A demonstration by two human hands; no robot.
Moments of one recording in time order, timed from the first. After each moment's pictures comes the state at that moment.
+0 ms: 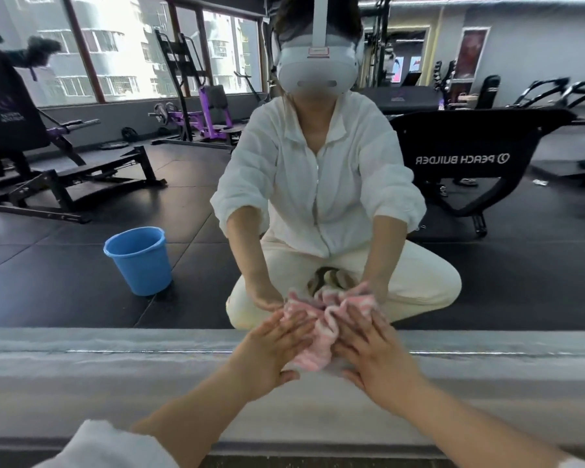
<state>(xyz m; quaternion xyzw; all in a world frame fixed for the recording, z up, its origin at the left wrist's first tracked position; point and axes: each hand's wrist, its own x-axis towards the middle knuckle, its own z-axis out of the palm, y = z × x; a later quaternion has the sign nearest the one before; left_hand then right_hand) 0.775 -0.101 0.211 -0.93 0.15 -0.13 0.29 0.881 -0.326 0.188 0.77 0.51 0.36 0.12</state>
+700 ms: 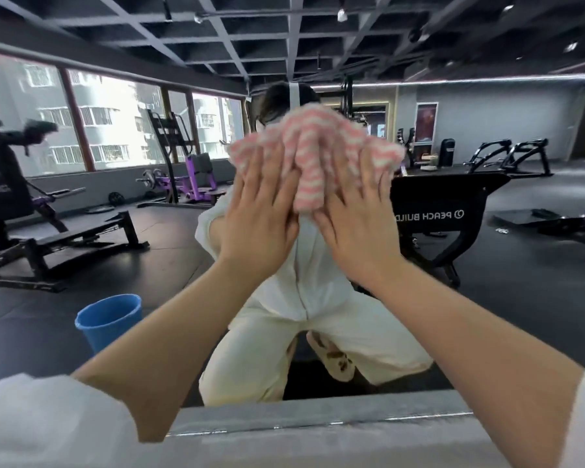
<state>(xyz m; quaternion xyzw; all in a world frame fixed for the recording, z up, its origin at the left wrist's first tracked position) 0.850 -0.158 0.483 -0.81 0.05 -0.56 0.15 0.915 -0.309 0.476 0.76 0.33 0.55 -0.11</state>
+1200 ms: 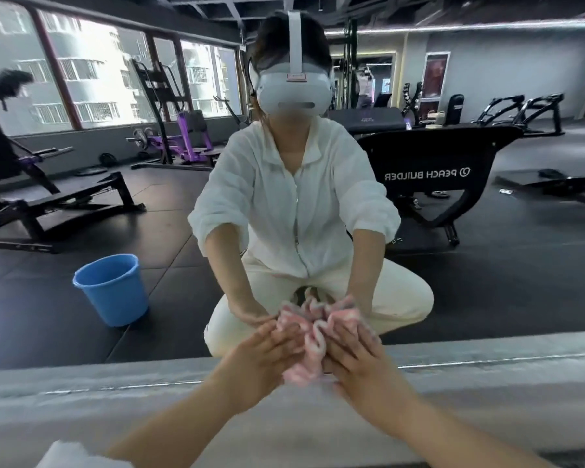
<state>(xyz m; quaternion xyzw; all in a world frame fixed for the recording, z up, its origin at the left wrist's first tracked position) 0.804 -0.135 0.235 -0.91 0.22 -0.18 0.29 0.895 -0.363 0.197 0.81 0.49 0.31 0.10</state>
